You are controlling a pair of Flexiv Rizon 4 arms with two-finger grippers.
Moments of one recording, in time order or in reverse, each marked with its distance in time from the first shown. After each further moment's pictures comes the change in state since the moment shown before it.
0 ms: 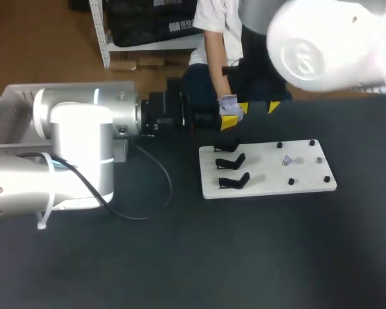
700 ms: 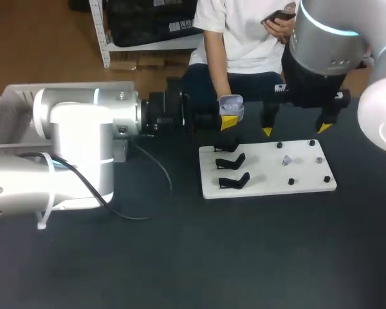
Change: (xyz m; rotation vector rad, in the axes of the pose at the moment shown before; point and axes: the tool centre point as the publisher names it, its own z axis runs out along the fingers) left arm 0.000 0.000 0.000 0.000 0.000 0.000; right arm 0.046 -0.058 0.004 -0.016 -0.103 -0.046
